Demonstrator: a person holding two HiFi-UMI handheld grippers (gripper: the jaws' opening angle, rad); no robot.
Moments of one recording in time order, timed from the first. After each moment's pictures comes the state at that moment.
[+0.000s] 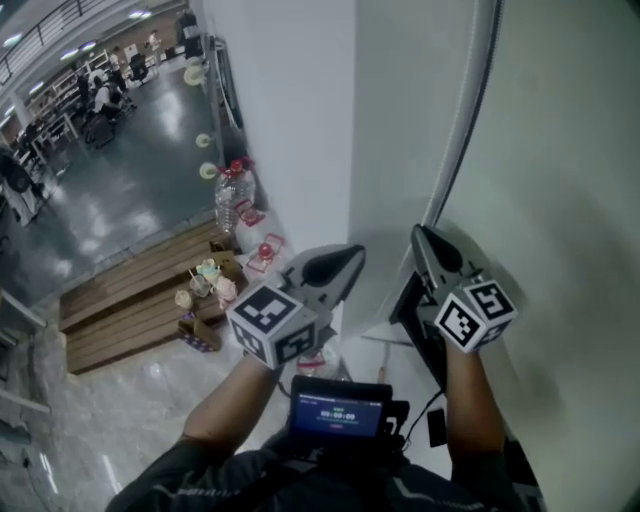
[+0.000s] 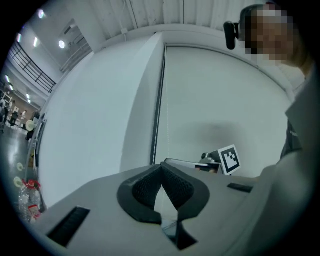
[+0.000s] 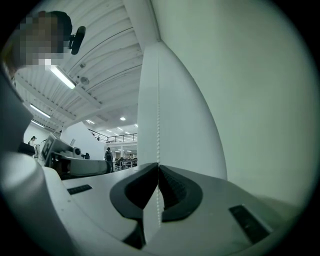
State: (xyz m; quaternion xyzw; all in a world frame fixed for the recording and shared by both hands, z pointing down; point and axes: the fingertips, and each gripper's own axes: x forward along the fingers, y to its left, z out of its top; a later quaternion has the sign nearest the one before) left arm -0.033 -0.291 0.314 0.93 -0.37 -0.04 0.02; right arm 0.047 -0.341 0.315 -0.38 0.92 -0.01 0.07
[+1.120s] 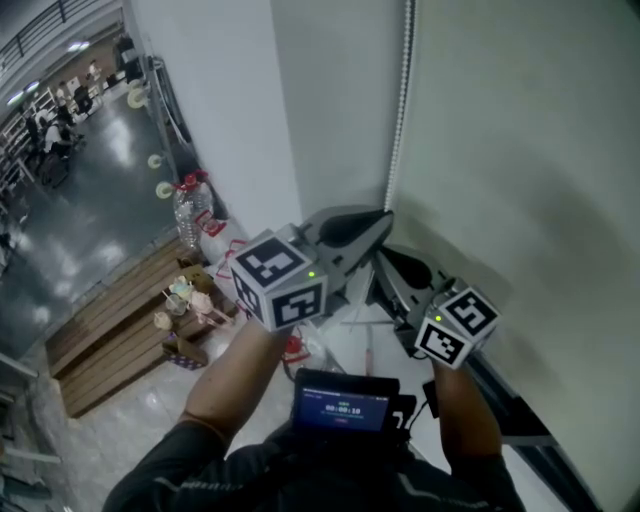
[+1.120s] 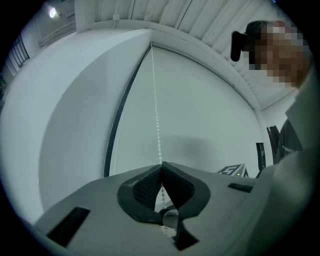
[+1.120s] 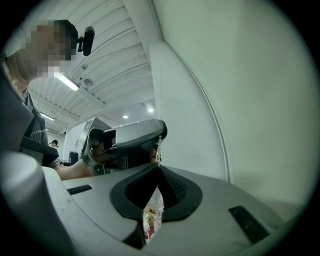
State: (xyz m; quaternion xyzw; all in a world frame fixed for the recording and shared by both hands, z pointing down) left arm 0.065 -0.263 0.257 0.98 -0.18 -0.06 0.00; right arm 0.045 -0.252 0.321 -0.36 0.93 -0.03 0.06
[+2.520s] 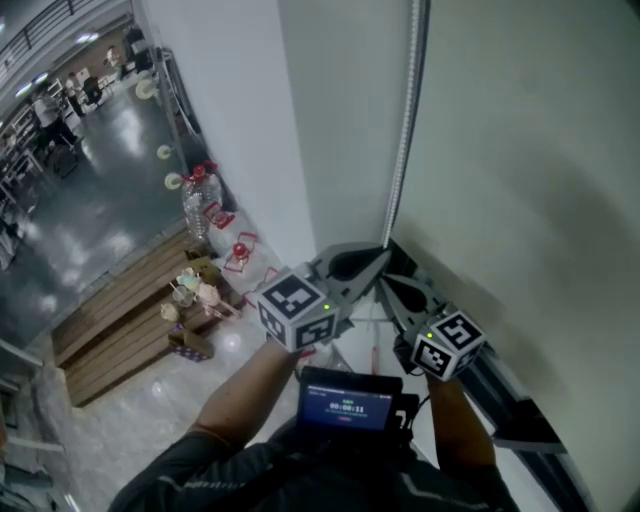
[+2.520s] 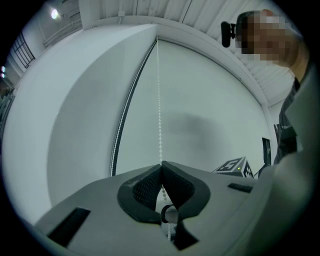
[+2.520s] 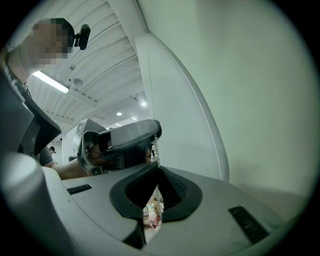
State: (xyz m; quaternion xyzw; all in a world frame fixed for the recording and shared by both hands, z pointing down) left arm 0.061 -0.268 0.340 0.98 -0.20 -0.04 0.03; right arm 0.048 -0.256 0.405 -0.36 0.93 -0.10 0.04
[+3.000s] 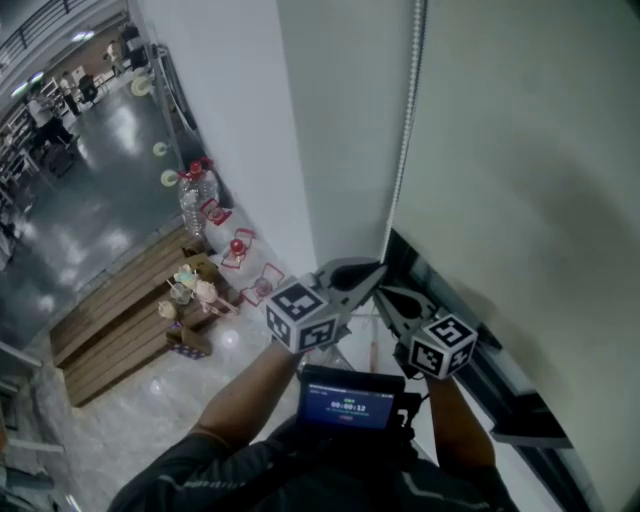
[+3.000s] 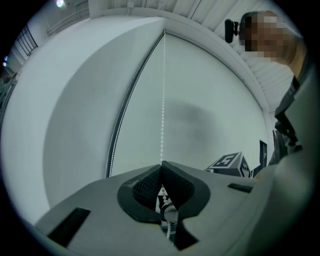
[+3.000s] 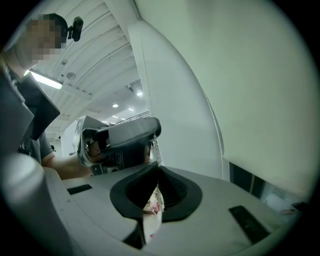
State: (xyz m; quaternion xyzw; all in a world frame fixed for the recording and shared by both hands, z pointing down) left arm 0.065 -0.267 0.393 0.98 -0.19 -0.01 0.06; right arm 0.051 -0.250 0.457 -0.37 0.92 -0.15 -0.02
